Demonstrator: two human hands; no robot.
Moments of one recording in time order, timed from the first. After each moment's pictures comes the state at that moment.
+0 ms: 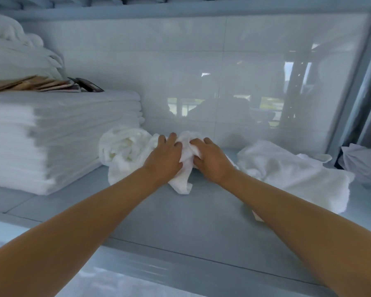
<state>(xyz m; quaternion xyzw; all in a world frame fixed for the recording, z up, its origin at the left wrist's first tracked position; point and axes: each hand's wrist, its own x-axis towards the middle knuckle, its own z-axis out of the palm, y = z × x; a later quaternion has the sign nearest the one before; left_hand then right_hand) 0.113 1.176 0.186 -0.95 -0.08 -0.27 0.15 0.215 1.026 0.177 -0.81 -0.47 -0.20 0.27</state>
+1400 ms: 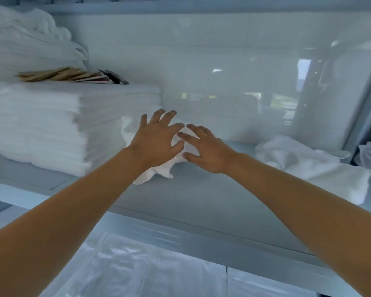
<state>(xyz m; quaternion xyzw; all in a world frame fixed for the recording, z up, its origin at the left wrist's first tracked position) 0.018 1.232 0.215 -0.93 -0.05 -0.33 0.13 0.145 1.064 0.202 -0.83 -0.53 -0.18 0.08</state>
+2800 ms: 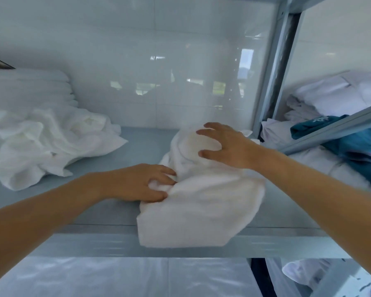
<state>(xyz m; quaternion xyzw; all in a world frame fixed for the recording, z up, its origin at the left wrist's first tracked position) 0.080 1.062 0.155 -0.96 0.23 0.03 -0.15 0.182 0.781 0.215 -0.92 -0.36 -0.11 0.13</state>
